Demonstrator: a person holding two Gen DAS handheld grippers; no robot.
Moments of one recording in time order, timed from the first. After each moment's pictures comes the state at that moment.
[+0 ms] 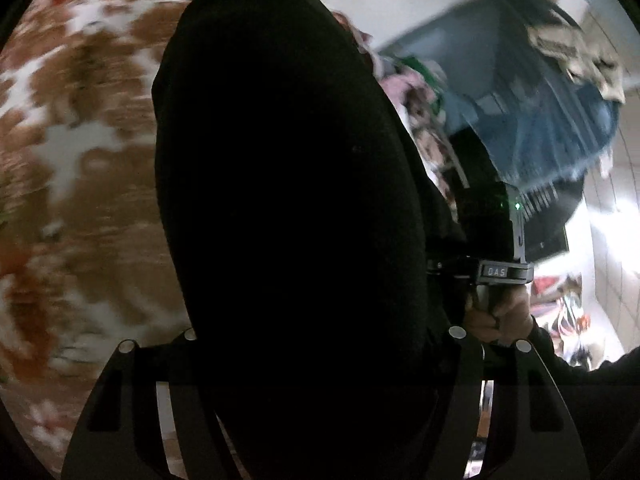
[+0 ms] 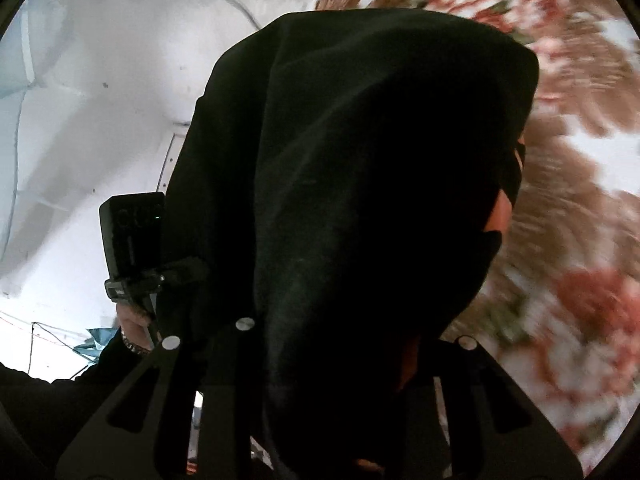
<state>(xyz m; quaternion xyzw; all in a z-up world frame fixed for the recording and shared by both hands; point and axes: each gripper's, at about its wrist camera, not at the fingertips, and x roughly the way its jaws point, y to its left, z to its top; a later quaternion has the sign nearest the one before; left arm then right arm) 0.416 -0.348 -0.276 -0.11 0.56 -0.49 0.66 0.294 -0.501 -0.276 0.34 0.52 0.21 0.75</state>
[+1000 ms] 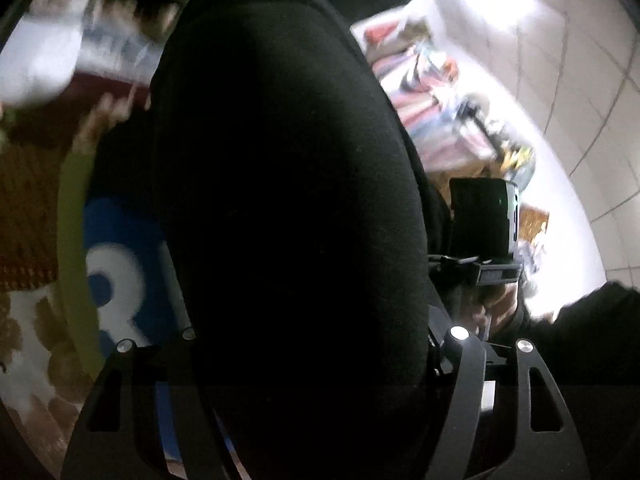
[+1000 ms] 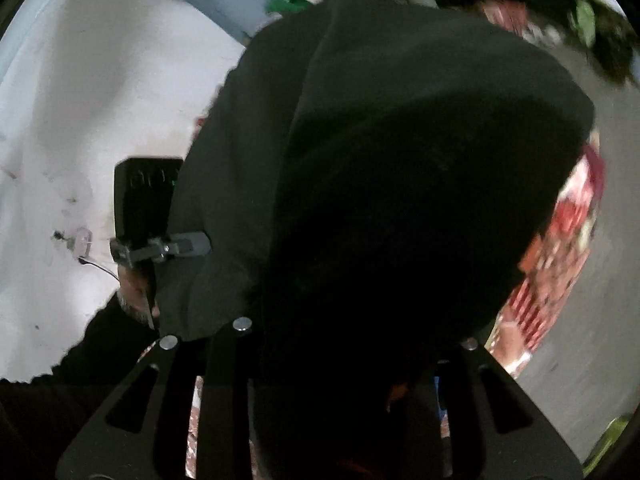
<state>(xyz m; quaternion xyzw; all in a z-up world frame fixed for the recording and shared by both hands) 0.164 -0.907 -0.308 0.15 0.55 -0.79 0.23 -0.167 -0.863 -0.220 0.48 0.34 -0.22 0.78</state>
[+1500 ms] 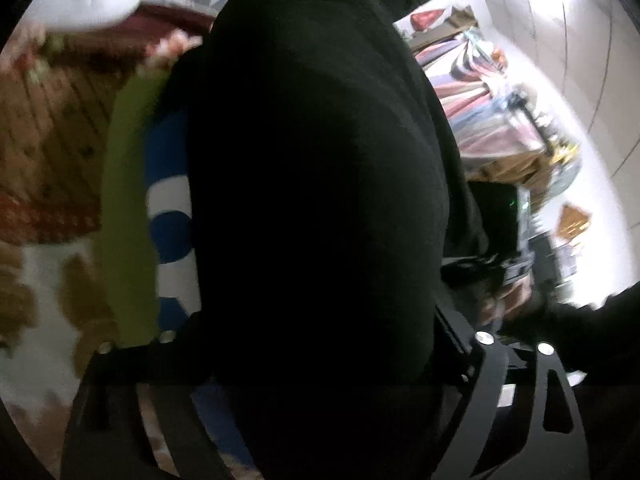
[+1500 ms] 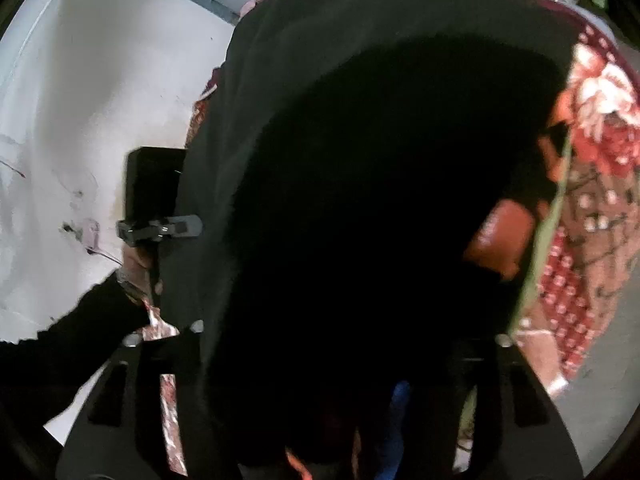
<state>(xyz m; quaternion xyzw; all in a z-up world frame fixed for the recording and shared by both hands) 0.171 -0.902 -0.363 0.20 0.54 -0.76 0.30 -0.209 -0.874 -0.341 0.49 0.33 -0.17 0.79</state>
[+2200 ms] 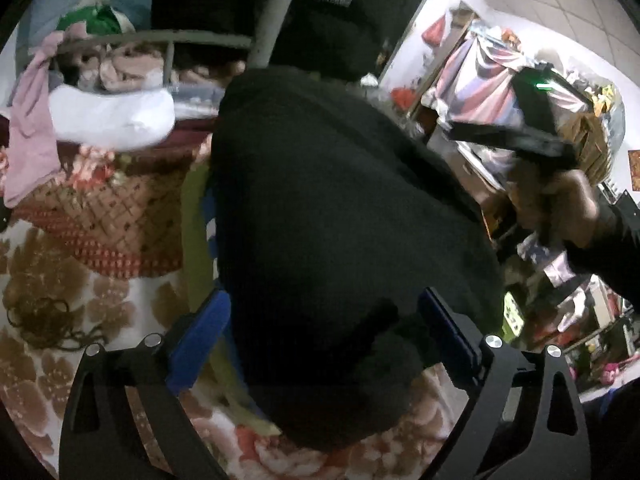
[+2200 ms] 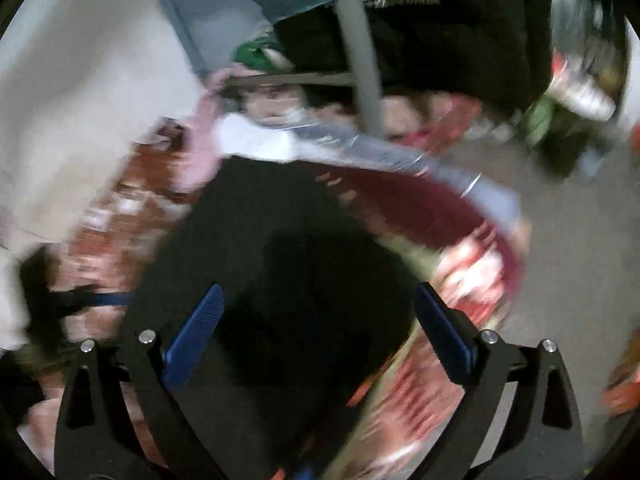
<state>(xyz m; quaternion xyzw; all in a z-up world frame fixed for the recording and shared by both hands) 0.160 -0.826 -0.296 0.24 0.36 -0.76 0.48 -0.190 -0.894 -0.232 0.26 0.34 -0.42 0.80</state>
